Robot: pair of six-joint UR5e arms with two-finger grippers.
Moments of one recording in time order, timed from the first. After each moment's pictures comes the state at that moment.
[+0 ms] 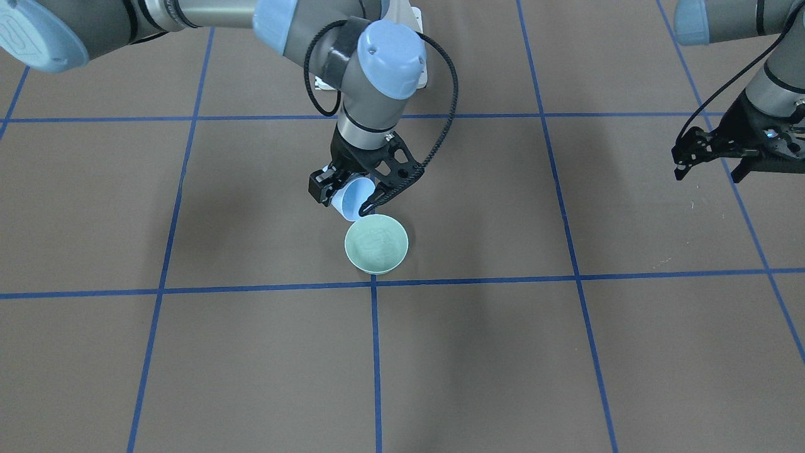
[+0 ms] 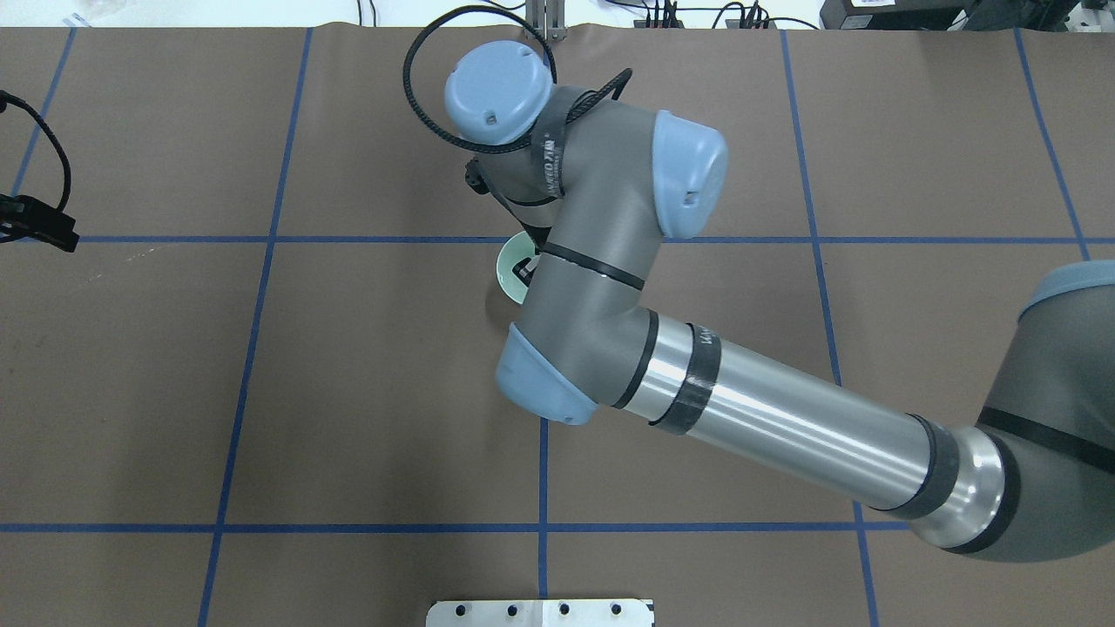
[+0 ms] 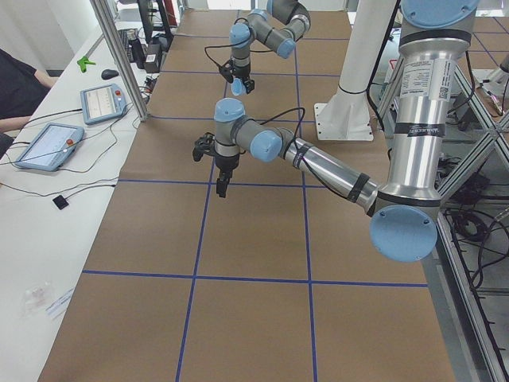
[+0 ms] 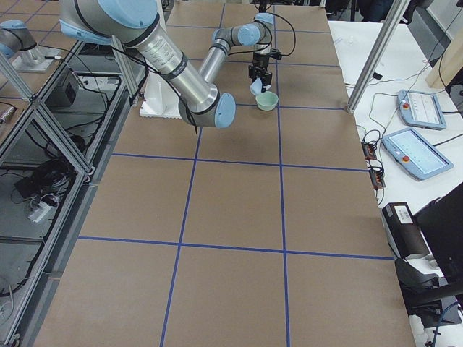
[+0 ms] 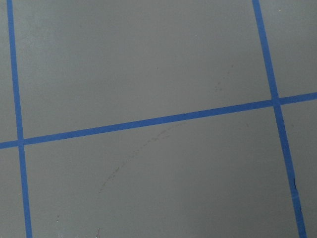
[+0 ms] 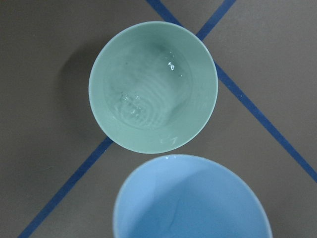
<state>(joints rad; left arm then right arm) -1.11 -1.63 -1.97 -1.60 -2.12 -0.50 0.60 -0.60 1.54 -1.99 1.84 0.38</state>
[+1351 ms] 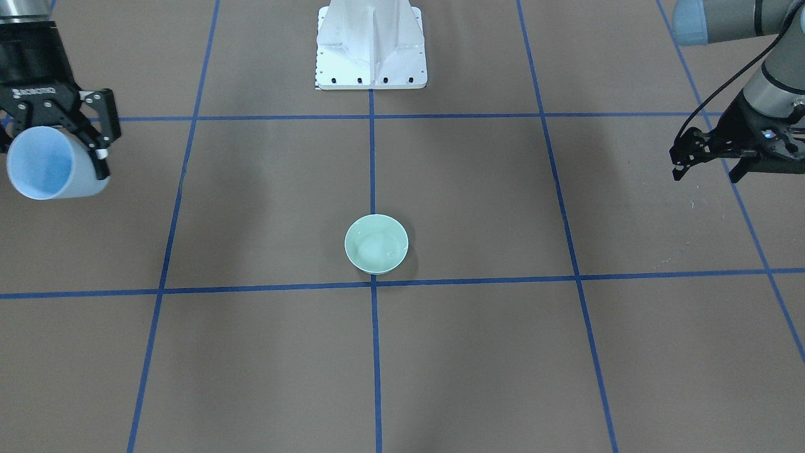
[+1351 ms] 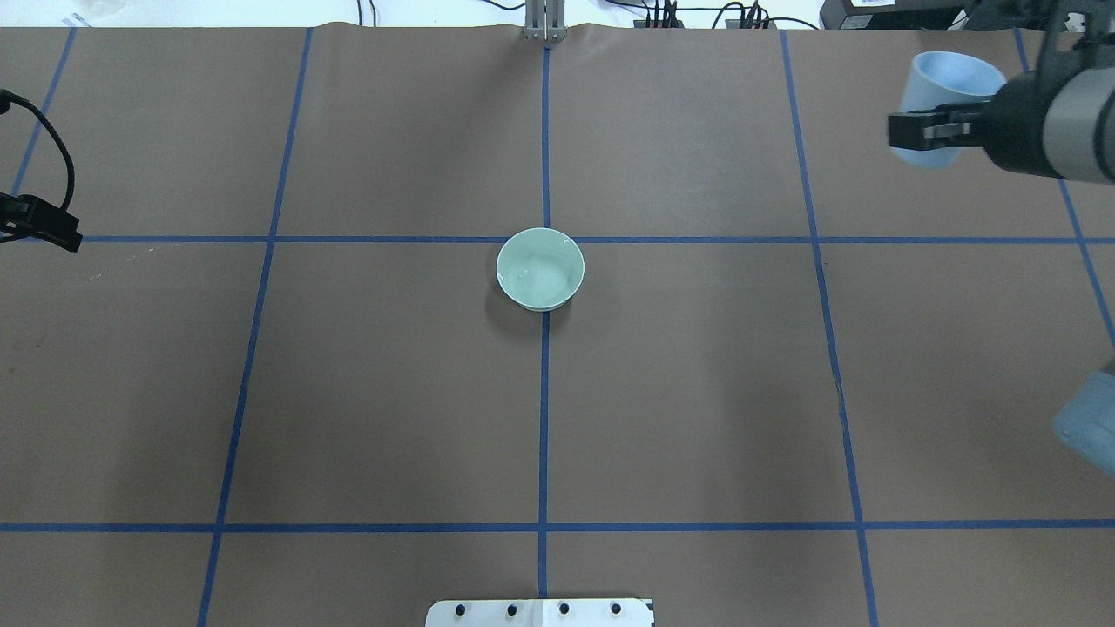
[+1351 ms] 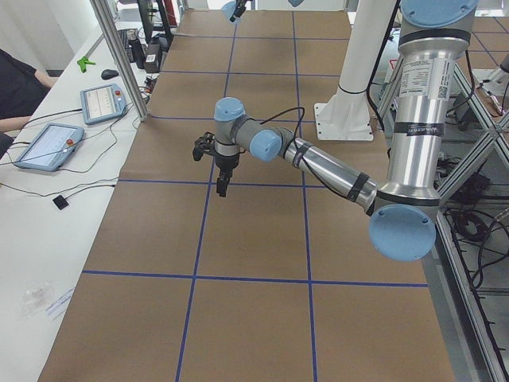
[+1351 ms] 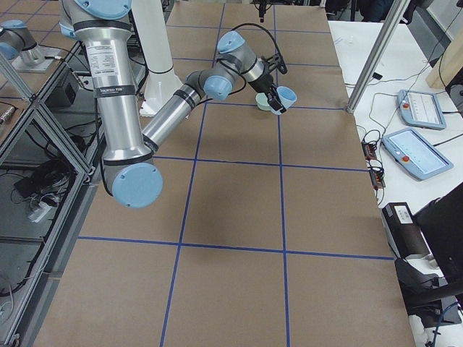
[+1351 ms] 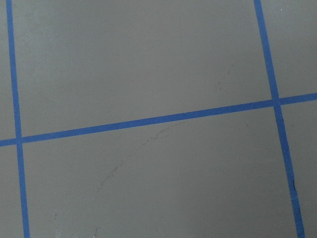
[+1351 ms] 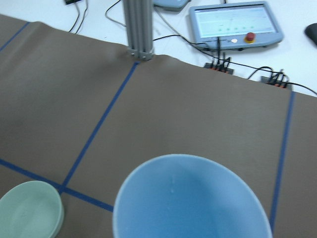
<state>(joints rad) -1.11 -1.63 -1.97 -1.60 -2.12 -0.51 0.91 -1.49 2.27 -1.36 1.56 0.86</state>
